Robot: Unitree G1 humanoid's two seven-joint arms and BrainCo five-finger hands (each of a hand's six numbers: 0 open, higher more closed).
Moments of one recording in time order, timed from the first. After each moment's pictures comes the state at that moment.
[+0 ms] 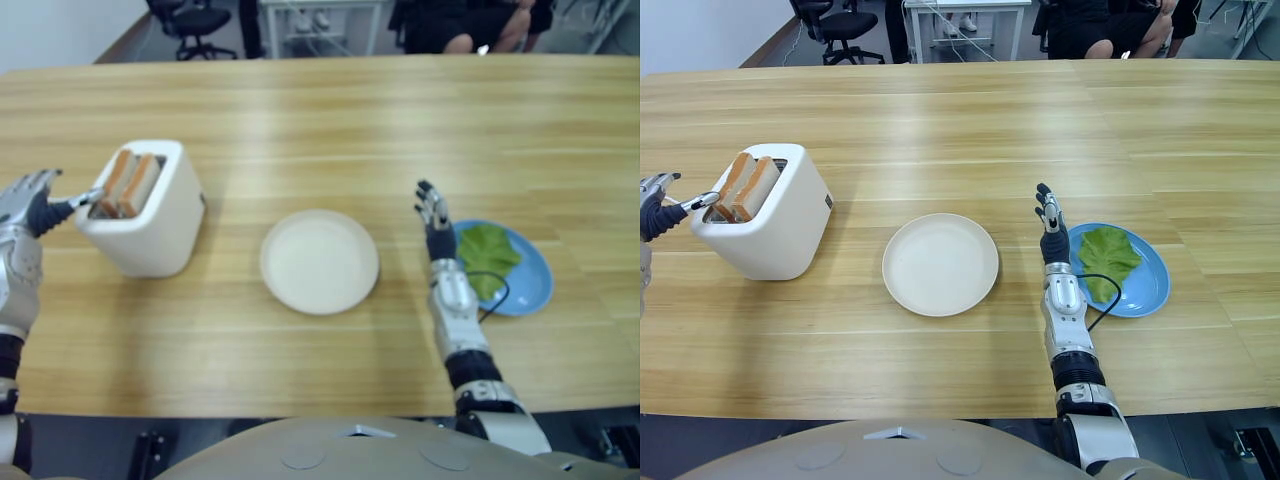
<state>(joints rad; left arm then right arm) -0.15 0.94 0.13 0.37 0.61 0.10 0.00 -0.21 -0.12 -0.12 0.57 0.03 -0.54 -0.01</state>
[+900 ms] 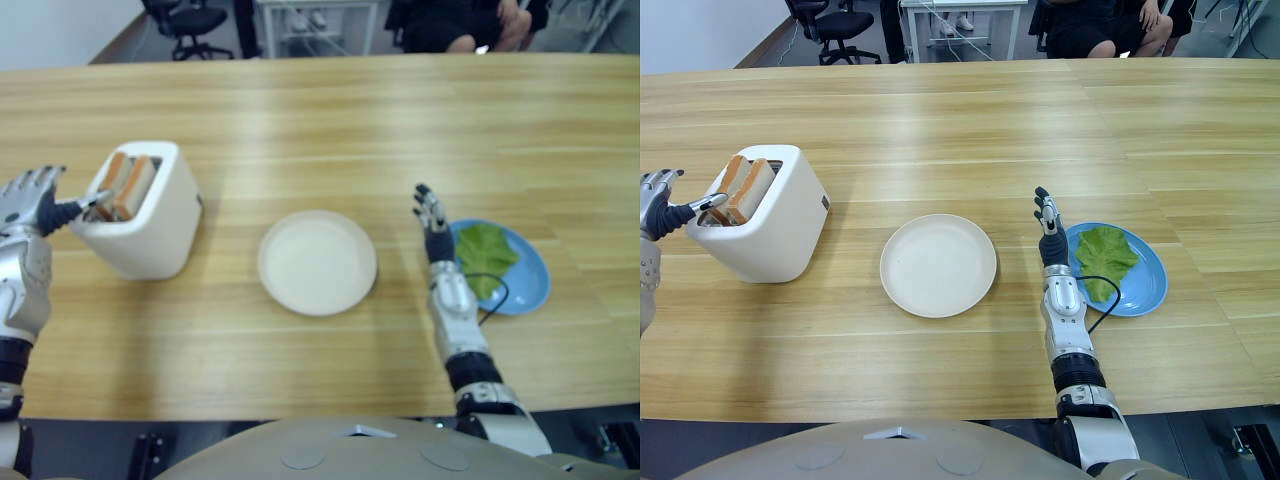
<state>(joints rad) -0.14 0.95 0.07 0.30 0.71 0.19 0.04 -0.20 -0.12 -0.12 0.57 0.01 -0.52 -0.01</state>
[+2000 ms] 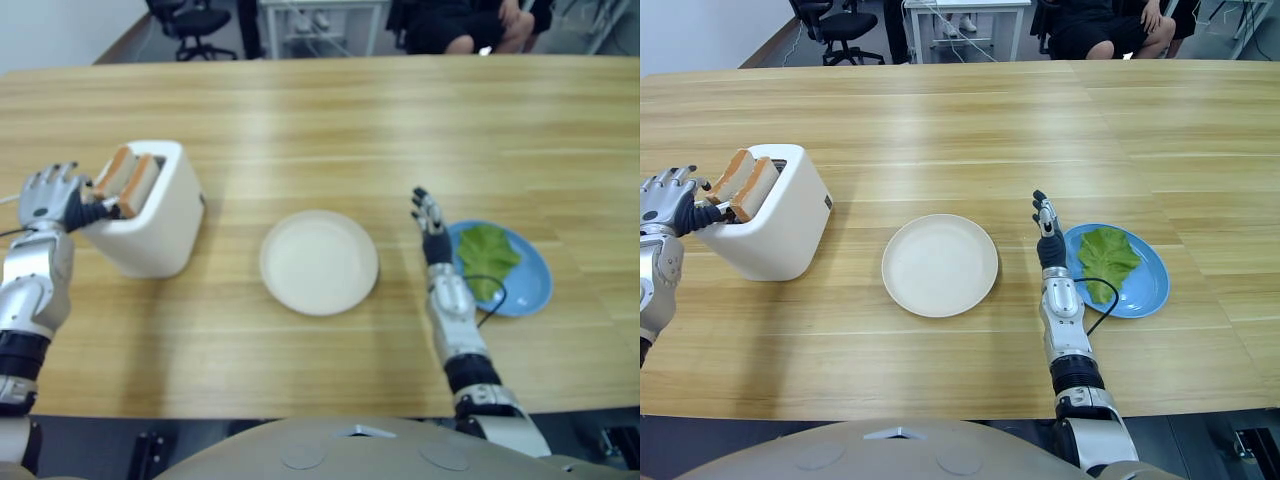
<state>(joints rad) -0.17 0.91 0.00 0.27 0.77 0.22 0.07 -0.20 -0.11 -0.11 0.57 0.00 -0.51 -0.02</state>
